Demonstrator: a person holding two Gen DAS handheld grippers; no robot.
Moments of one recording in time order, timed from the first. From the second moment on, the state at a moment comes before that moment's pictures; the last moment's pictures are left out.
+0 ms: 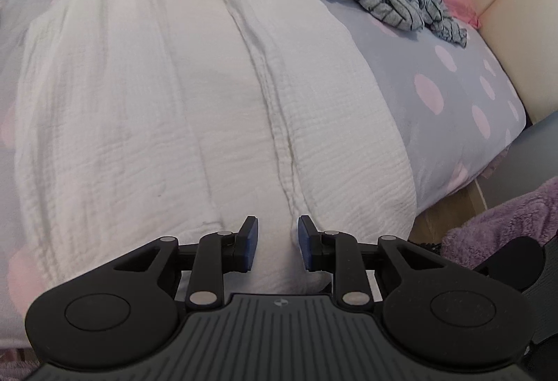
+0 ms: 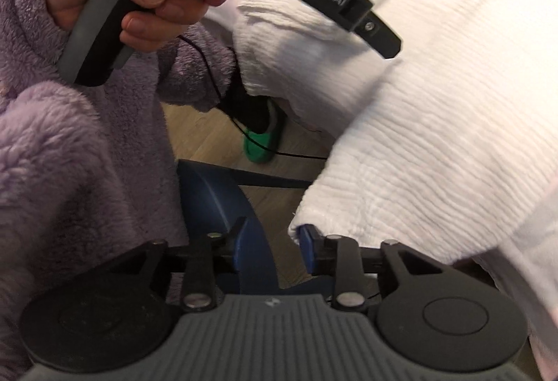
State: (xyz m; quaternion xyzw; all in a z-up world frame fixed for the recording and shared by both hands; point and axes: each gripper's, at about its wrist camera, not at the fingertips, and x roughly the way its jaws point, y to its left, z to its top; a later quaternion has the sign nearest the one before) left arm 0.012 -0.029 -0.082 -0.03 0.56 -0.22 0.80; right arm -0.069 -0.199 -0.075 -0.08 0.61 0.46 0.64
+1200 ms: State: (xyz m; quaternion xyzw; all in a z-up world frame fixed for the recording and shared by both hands) left arm -0.017 0.096 -0.105 -0.09 0.56 -0.05 0.82; right arm -0.032 -0.095 -0.088 -0.16 0.59 0.42 0.67
